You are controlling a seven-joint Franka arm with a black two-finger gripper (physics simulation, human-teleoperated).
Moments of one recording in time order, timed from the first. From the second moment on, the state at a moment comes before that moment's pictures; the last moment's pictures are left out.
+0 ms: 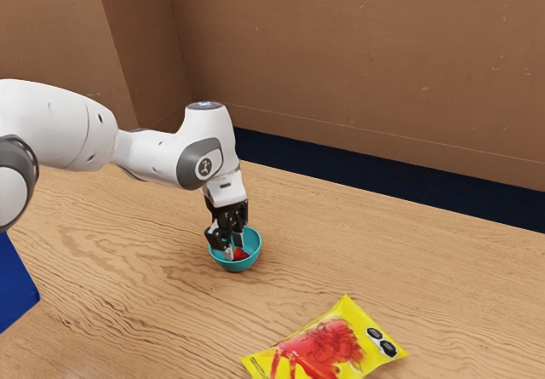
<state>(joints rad) -0.04 0.44 -0.04 -1.87 -0.08 2.22 1.47</state>
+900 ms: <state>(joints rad) -0.04 0.50 -0.04 -1.83 -0.10 2.25 1.51</state>
